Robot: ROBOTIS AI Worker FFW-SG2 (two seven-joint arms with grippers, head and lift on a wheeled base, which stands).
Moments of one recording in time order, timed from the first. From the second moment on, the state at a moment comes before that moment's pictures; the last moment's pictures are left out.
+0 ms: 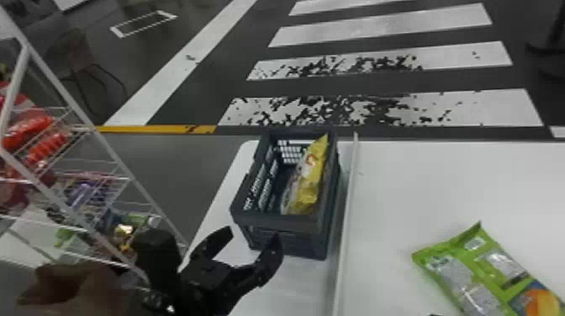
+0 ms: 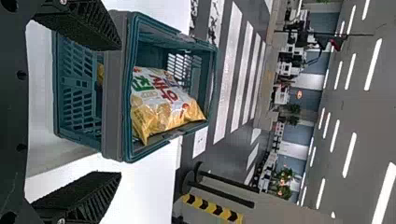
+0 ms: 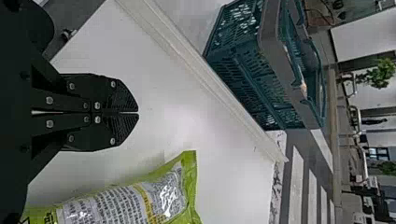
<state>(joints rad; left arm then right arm) 0.78 0.15 0.25 -2.42 0.38 0.47 -0.19 0.61 -0.19 0.30 -2.15 0.05 0.55 0.27</state>
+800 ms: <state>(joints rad) 0.78 0.14 0.25 -2.37 0.38 0.43 -0.22 0.39 -0.15 0.46 -2.00 0.14 0.66 0.06</state>
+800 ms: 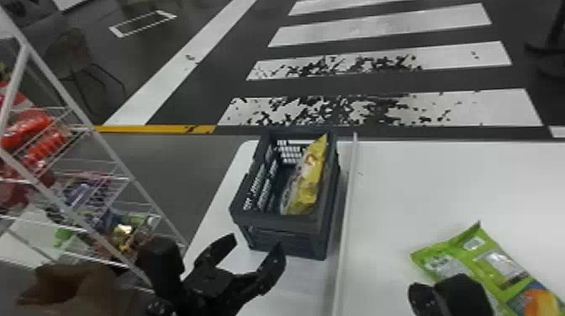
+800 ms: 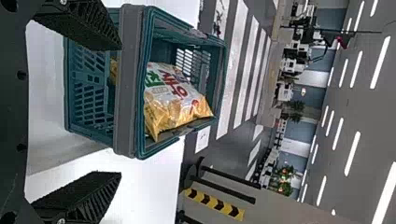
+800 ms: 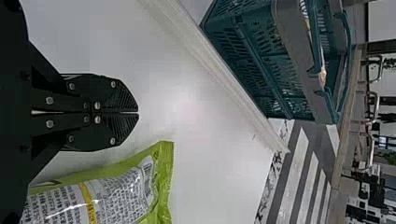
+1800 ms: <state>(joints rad) 0.77 0.14 0.22 -2.33 0.39 0.36 -0.23 0.22 -0.13 0.42 -1.84 0.12 0.73 -0.06</state>
